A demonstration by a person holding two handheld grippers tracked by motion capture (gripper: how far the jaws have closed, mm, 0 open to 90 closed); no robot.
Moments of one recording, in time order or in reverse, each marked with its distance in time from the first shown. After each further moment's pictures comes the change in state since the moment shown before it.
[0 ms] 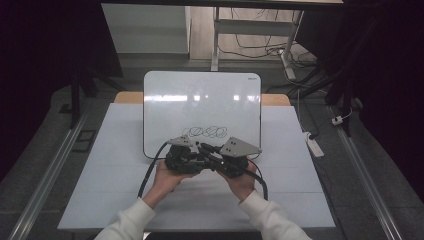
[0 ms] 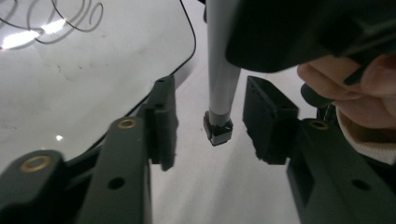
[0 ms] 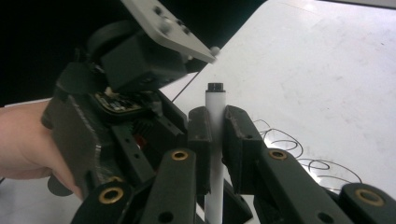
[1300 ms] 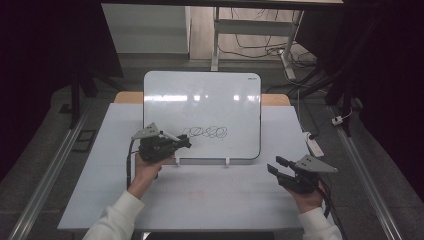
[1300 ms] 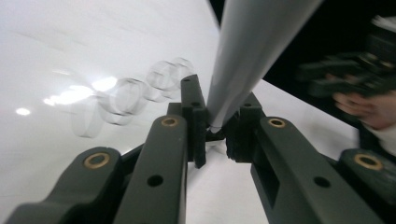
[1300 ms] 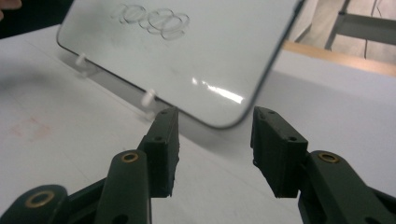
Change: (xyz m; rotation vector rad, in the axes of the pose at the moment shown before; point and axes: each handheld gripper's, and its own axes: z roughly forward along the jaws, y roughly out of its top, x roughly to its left) left arm 0.046 -0.014 -0.063 -0.300 0.185 0.027; right arm -0.083 -0.096 -0.152 0.150 -0.253 0.190
